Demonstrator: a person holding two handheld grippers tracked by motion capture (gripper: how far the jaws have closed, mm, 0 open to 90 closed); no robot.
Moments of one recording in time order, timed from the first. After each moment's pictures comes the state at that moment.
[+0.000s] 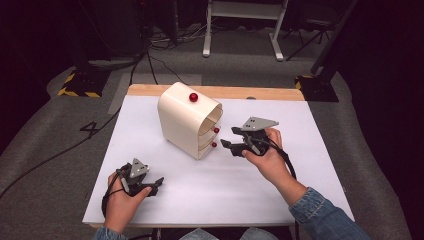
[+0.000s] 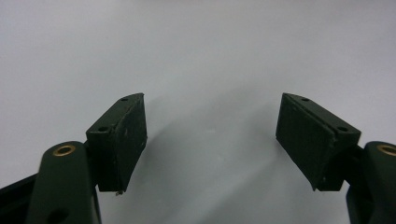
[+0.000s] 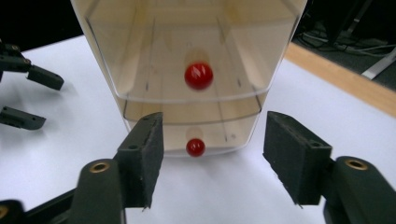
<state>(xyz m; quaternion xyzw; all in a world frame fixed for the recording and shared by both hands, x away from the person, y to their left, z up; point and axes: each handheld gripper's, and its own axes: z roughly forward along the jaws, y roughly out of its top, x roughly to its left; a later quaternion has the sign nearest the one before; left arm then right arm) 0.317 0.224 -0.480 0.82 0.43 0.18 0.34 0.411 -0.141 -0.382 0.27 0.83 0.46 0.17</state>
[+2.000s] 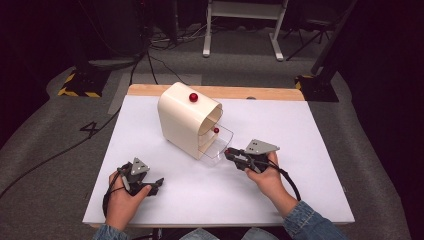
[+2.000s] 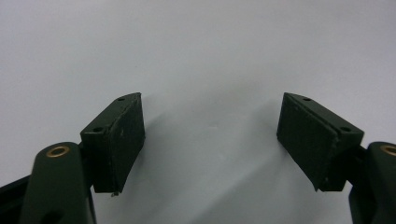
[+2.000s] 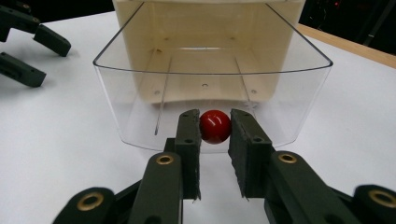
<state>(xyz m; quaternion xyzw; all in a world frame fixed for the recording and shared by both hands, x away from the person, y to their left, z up) 0.320 0.224 -0.482 0.82 0.44 0.17 0.33 0.395 -0.162 -0.459 0.25 0.81 0.50 0.17</state>
